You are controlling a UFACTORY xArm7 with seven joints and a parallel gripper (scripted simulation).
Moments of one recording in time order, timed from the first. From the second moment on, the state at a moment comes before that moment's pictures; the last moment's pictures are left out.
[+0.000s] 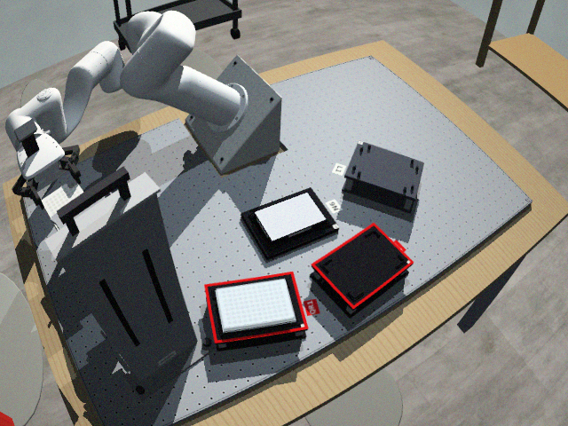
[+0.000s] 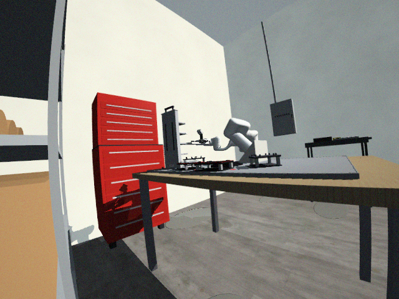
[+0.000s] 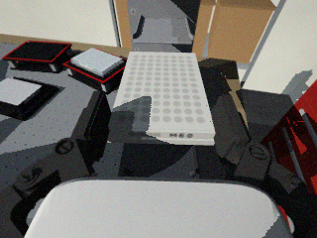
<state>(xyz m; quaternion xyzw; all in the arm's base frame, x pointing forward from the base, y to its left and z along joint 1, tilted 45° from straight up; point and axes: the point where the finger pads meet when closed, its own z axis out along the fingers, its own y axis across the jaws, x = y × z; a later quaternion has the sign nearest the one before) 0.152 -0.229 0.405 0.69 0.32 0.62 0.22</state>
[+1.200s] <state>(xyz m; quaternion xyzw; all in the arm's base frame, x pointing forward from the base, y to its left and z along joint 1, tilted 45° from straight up) 0.193 -0.225 0.399 0.69 0.32 0.62 0.22</state>
